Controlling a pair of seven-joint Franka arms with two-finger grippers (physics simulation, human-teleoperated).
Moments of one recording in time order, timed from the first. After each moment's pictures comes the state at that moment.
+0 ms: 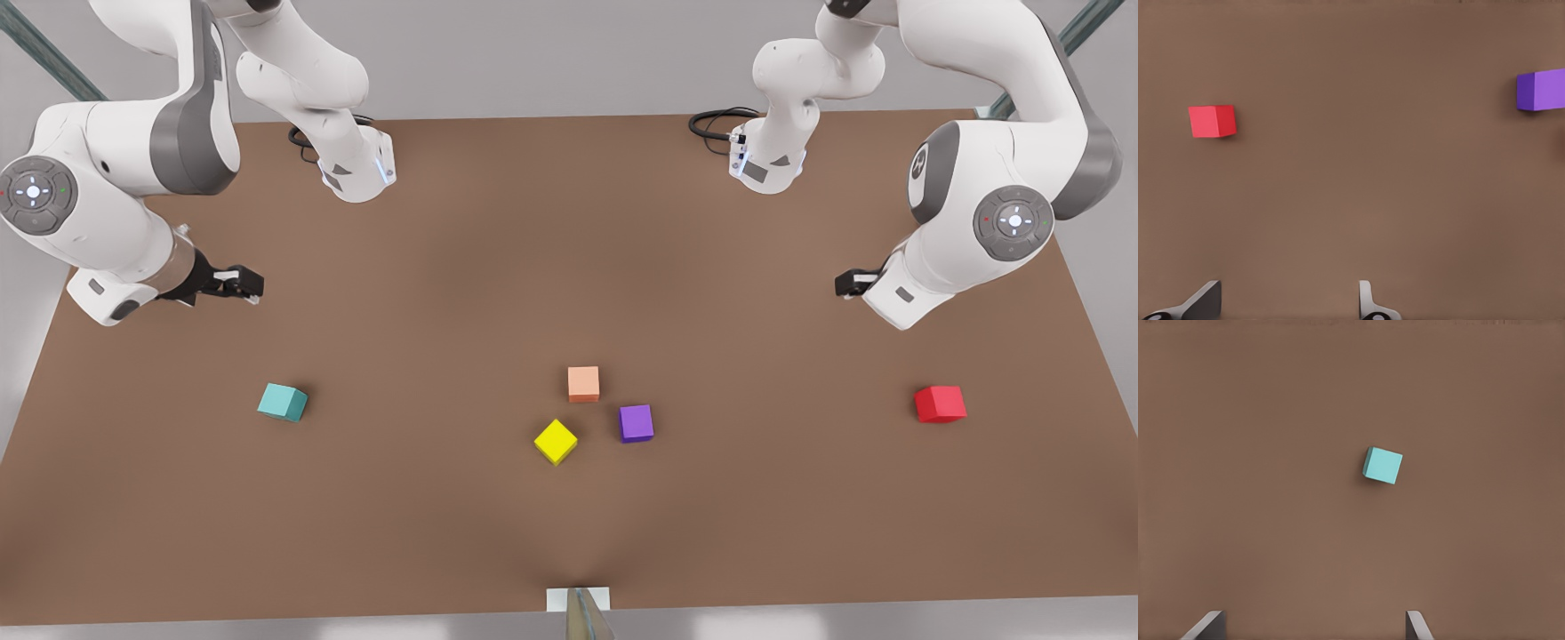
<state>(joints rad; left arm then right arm) -0.09 0.20 -0.07 -1.40 0.13 1.35 -0.12 -0.09 0.11 0.18 -1.46 -0.08 1.42 0.04</state>
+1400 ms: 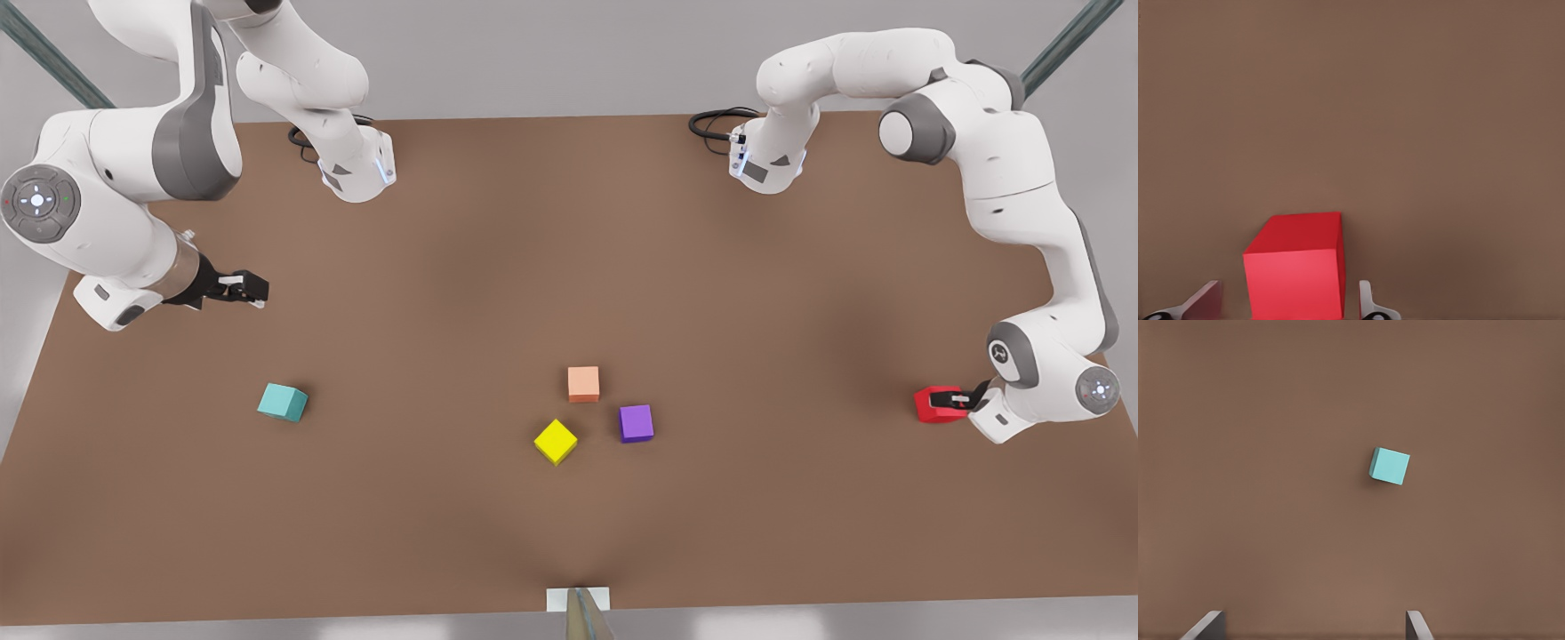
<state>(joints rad) 0.33 0.80 0.04 -1.38 0.07 2.02 0.43 -0.09 0.12 0.18 -1.47 -0.06 1.43 0.06</state>
